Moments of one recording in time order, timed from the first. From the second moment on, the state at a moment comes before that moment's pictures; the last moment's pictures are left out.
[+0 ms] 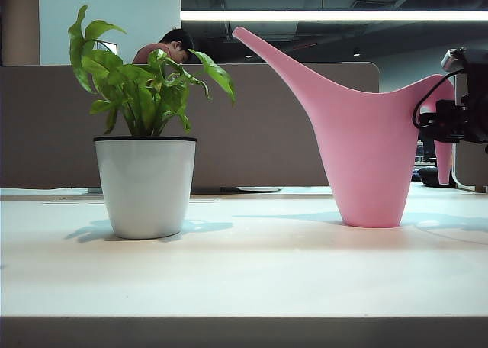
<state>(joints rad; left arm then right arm) -0.24 0.60 0.87 -0.52 0.31 0.18 -0.13 1.83 0.86 0.89 -0.27 -0.03</state>
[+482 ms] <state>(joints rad) -0.24 0.60 0.87 -0.52 0.31 0.18 -0.13 1.82 0.86 0.93 -0.27 -0.03</state>
